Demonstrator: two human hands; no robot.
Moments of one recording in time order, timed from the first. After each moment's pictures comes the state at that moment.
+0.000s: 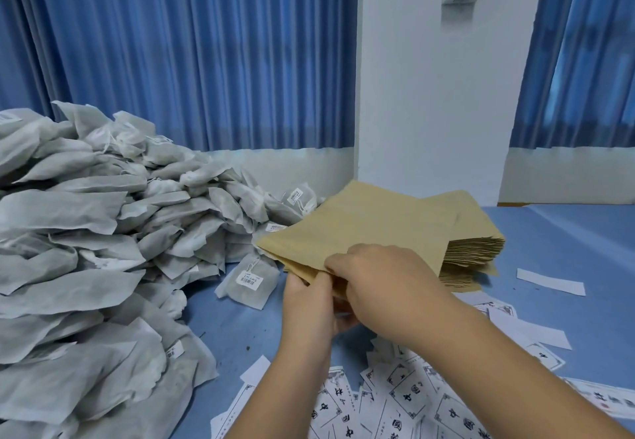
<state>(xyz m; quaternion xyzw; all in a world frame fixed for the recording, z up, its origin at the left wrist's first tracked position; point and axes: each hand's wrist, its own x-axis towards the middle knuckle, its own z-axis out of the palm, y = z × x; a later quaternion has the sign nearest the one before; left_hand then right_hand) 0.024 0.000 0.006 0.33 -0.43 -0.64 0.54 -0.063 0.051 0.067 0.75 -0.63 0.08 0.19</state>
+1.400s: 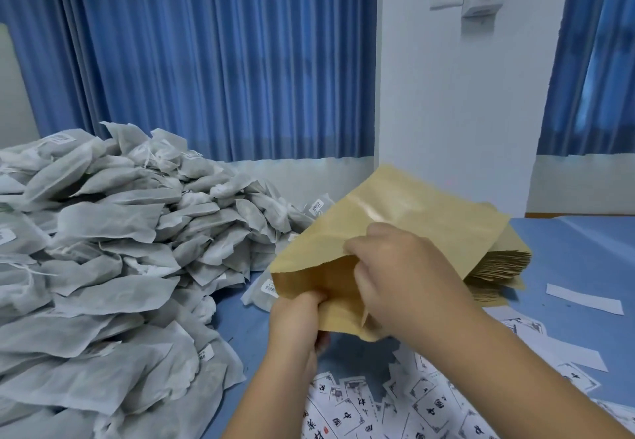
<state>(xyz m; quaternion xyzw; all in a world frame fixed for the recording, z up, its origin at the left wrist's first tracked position) 0.059 -0.015 0.006 0.49 -0.36 -0.62 0.50 -0.041 0.073 0.094 0.71 -0.64 0.22 0.18</state>
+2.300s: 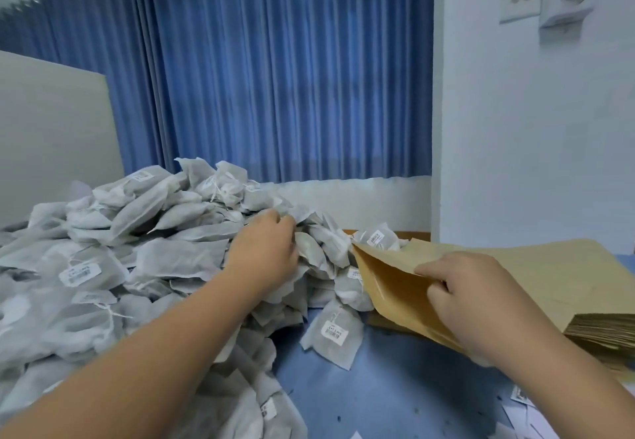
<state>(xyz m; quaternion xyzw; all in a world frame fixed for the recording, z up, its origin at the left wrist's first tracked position) 0.178 -0.135 0.113 0.55 -0.77 0.22 0.24 -0.047 0.009 0.104 0.65 -0.71 0.25 0.09</state>
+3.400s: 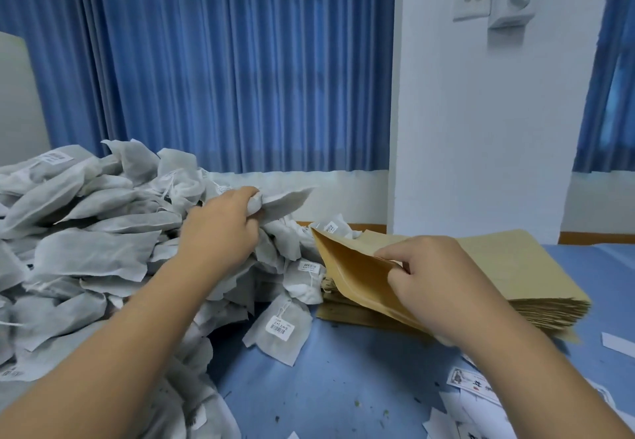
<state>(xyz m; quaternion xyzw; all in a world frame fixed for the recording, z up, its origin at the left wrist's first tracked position) 0.149 -0.140 0.119 0.51 -0.76 0.14 0.38 -0.074 0.007 0.106 0.65 -0.69 0.31 0.05</state>
